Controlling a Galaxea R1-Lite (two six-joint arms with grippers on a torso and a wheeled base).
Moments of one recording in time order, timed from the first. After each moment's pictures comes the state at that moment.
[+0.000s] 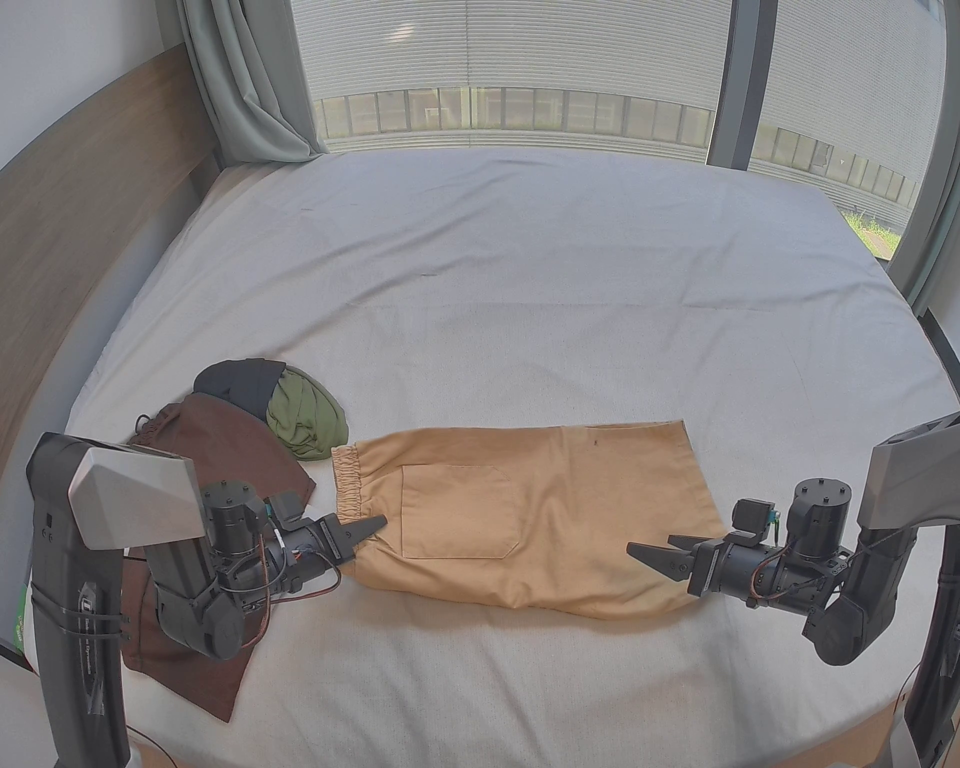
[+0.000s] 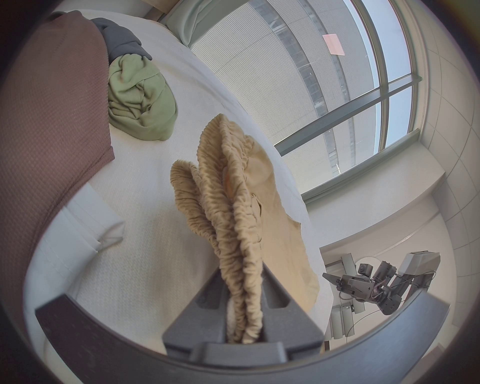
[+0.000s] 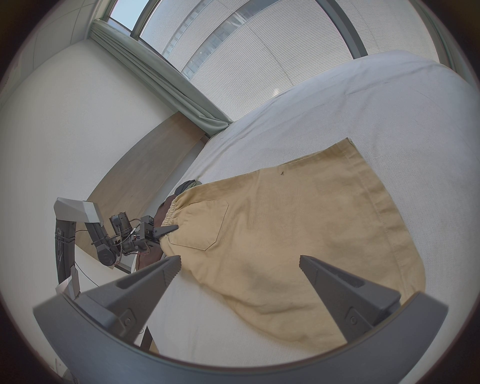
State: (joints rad) left arm -0.21 2.43 -0.61 -1.55 -0.52 -0.67; right arm 0.28 2.20 -0.31 -1.54 0.45 0.38
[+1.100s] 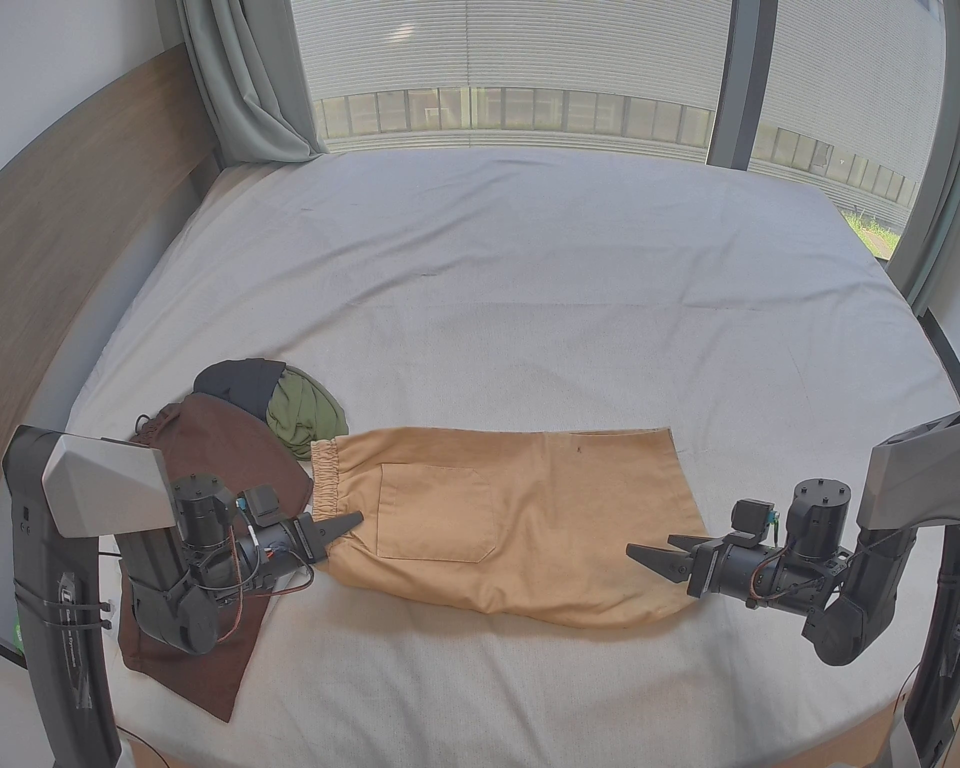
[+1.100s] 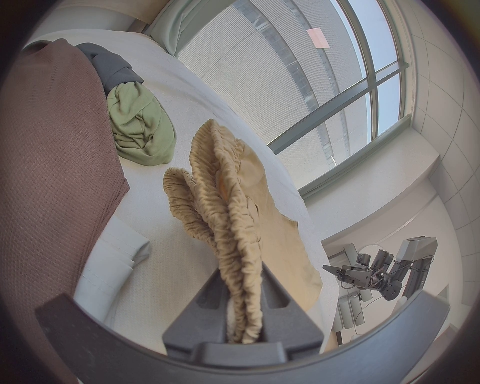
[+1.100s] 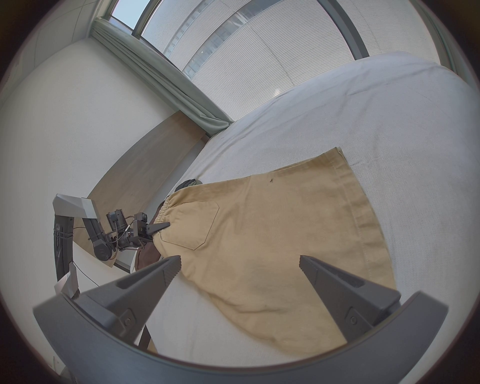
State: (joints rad) left arm -0.13 2.38 -0.55 -1.55 -0.61 -0.57; right arm 0.28 2.20 -0.31 -1.54 0.45 0.36
